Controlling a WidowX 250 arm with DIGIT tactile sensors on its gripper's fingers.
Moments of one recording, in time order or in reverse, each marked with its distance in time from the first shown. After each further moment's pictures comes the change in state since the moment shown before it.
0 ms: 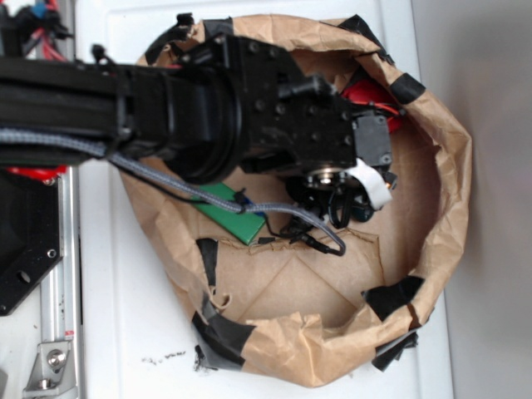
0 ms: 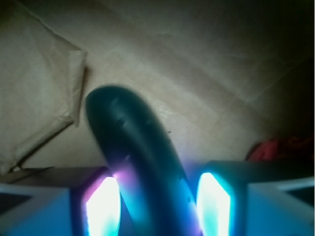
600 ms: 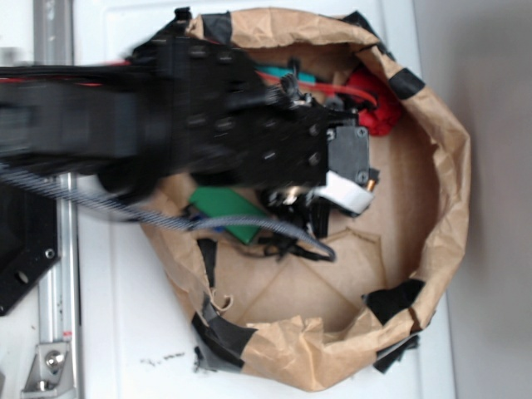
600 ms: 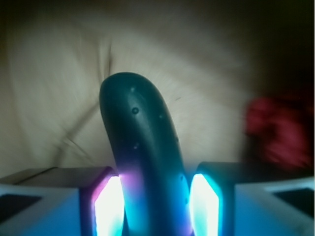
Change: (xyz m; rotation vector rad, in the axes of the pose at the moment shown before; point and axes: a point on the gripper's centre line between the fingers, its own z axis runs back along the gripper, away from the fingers) arm 0.002 -0.009 0.062 0.084 -0.012 0.252
